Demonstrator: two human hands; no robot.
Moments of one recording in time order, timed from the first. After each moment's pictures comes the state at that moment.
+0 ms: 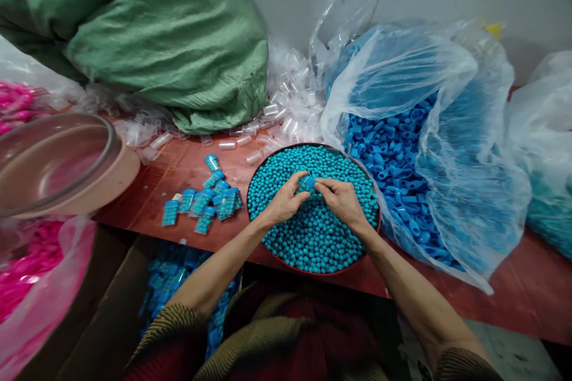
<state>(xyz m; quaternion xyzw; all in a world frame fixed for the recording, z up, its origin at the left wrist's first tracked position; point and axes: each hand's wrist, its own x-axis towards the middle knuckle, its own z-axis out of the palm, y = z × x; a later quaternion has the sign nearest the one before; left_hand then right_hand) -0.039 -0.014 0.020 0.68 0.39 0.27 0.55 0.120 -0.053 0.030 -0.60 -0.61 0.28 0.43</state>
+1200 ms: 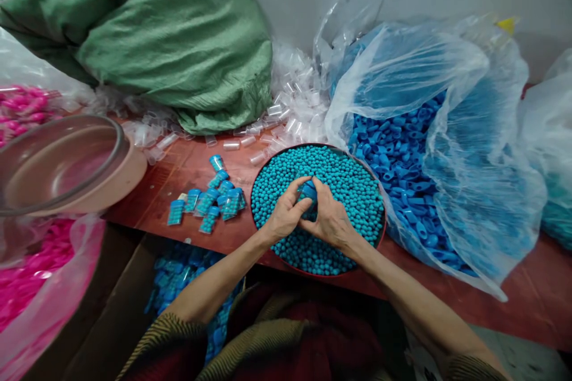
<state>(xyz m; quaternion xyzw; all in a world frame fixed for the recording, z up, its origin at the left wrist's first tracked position) -0.046 -0.046 0.036 0.60 0.37 0.35 0.62 0.087 -0.079 0.015 -0.59 -0.74 0.10 0.31</state>
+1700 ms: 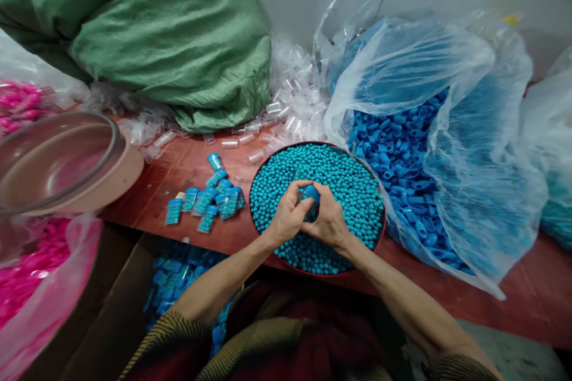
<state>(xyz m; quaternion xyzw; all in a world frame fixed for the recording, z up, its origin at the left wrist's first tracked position) -0.038 -0.053 0.032 0.59 0.40 0.37 0.60 0.082 -0.081 0.003 -0.58 -0.73 0.06 0.37</state>
